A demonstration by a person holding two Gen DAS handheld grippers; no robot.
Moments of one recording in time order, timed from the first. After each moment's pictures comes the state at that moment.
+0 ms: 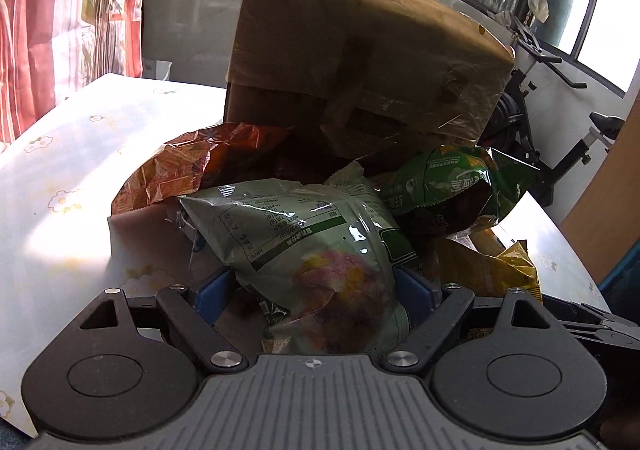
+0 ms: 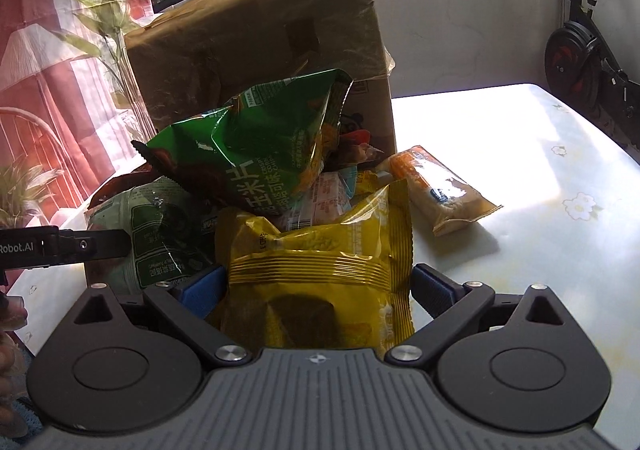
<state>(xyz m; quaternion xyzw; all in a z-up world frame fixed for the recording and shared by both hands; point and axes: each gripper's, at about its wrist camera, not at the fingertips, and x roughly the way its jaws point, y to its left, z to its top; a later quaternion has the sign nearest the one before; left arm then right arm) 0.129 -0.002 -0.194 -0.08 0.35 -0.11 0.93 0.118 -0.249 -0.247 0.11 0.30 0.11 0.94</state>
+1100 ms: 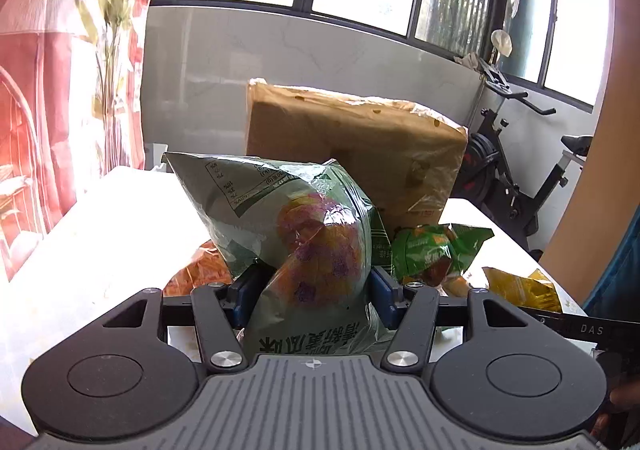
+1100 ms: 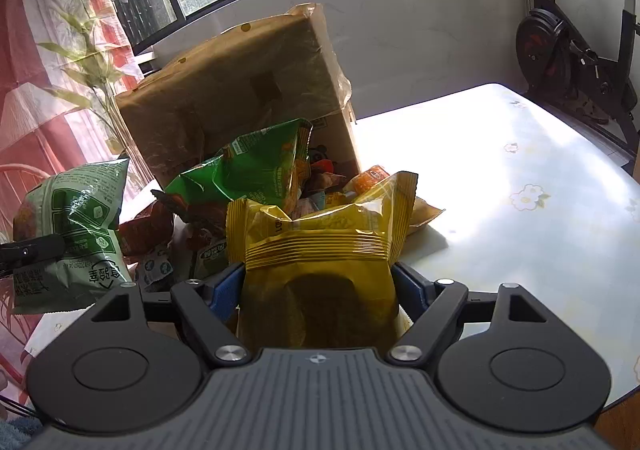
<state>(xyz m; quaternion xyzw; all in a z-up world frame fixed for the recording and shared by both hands) 0.074 0.029 -0.119 -0.04 0.23 -0.12 0.96 0.078 -0.290 -0.218 0.17 0.27 0.08 0.94</state>
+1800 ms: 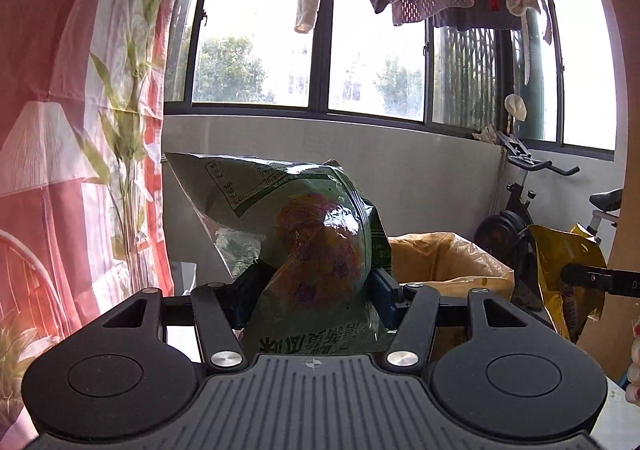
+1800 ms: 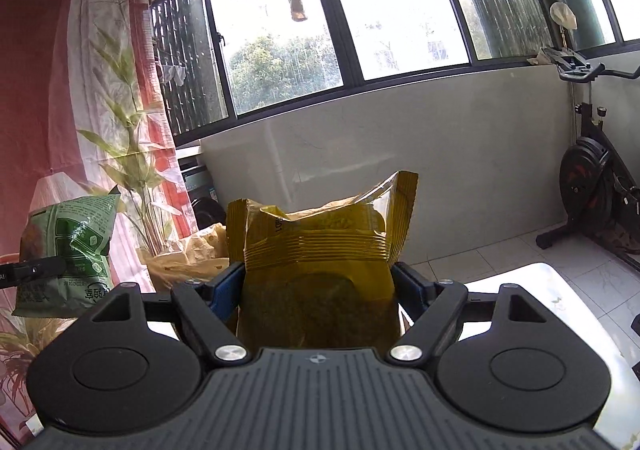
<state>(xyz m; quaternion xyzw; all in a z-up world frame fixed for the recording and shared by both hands) 0.139 0.026 -0.023 0.00 0.10 -0.08 0.99 0.162 -0.295 -0.092 0.12 0.10 0.13 0.98</state>
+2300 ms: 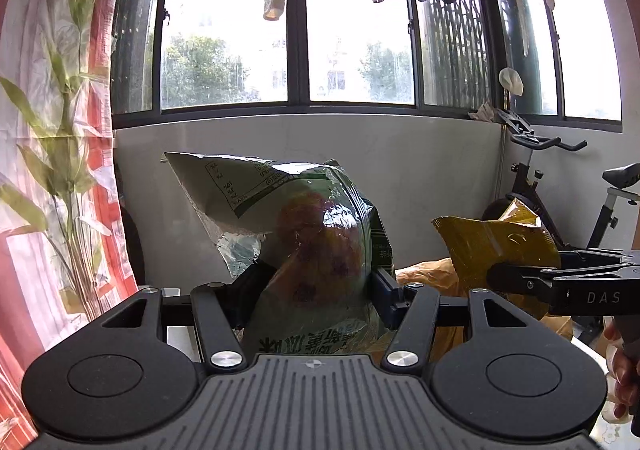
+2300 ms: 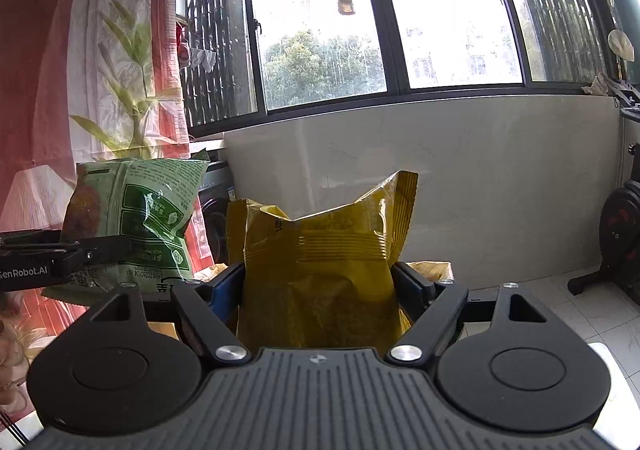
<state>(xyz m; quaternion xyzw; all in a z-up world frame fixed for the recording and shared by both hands) 0.283 -0.033 -0.021 0.05 0.12 -0.09 0.99 0.317 -0.231 -0.061 0.08 0.10 0.18 0.98</state>
